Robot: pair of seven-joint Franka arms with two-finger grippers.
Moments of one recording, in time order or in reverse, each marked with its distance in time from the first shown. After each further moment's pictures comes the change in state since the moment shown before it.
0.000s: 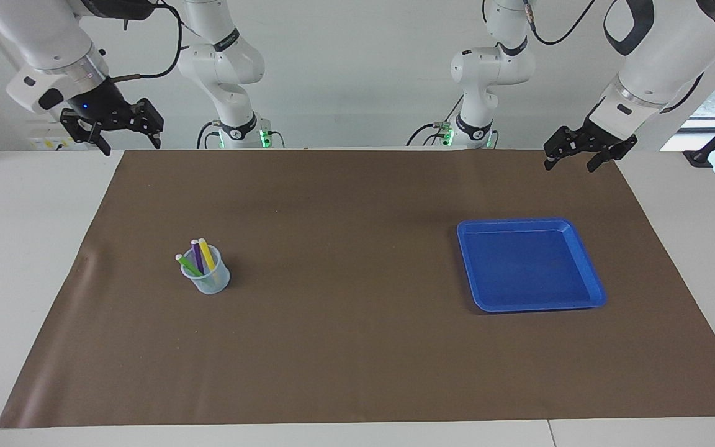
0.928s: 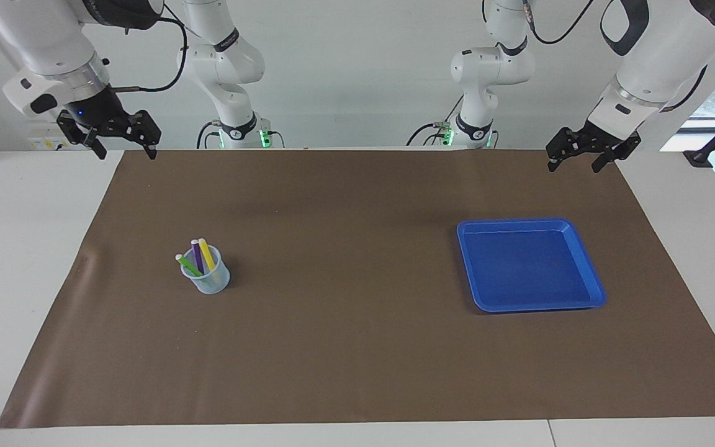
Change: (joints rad) left arm 0.000 0.000 -0.010 0.000 0.044 0.017 0.003; right arm 0.052 0.018 -0.027 0.008 -0.047 0.057 0.152
